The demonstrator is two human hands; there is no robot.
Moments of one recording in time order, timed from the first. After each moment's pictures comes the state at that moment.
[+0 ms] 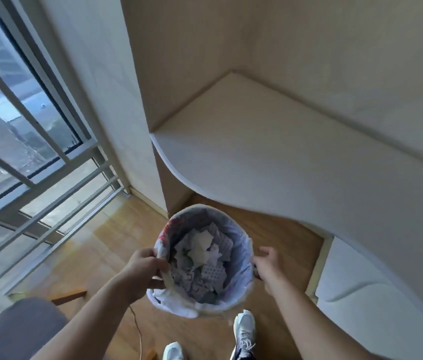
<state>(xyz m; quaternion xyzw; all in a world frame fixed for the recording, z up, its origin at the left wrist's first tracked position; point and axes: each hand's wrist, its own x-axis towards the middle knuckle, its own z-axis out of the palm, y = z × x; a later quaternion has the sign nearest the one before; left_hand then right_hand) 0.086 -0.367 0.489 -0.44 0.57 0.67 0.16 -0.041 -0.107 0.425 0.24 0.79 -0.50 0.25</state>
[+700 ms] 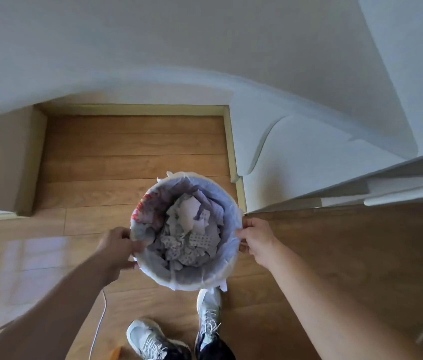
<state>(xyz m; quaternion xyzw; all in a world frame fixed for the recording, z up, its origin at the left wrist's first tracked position) -0.007 -0.126 0.225 -0.29 0.71 0.51 0.39 0.056 0.174 0.236 0.49 0.59 -0.60 0.22</state>
